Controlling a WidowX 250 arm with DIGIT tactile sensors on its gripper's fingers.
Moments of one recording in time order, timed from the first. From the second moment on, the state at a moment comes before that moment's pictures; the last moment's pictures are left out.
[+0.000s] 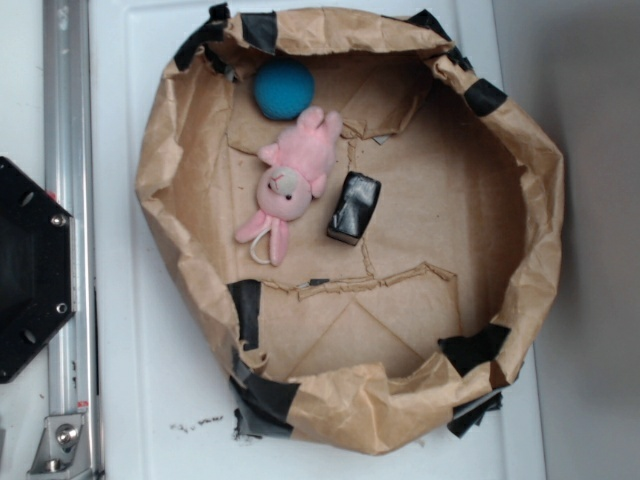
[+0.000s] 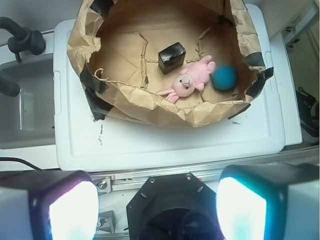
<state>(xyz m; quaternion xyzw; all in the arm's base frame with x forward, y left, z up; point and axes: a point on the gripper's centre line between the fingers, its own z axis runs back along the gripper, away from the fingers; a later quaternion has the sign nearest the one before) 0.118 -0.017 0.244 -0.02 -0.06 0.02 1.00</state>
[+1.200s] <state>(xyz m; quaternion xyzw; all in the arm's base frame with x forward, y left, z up) 0.299 0.036 0.104 -0.09 -0.07 0.42 0.90</state>
